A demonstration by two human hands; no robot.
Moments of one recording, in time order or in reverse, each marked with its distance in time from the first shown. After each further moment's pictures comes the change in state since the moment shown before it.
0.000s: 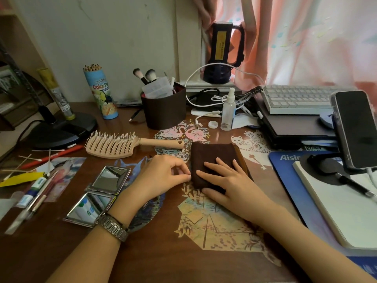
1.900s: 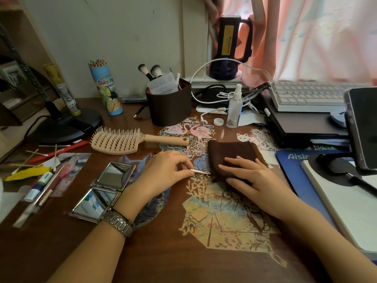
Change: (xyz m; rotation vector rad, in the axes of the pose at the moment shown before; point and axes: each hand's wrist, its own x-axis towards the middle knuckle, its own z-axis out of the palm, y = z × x) left_hand 0.002 -0.003 0.001 0.071 0.011 -0.014; right_hand -0.017 0.021 -0.021 0.174 0.027 0.089
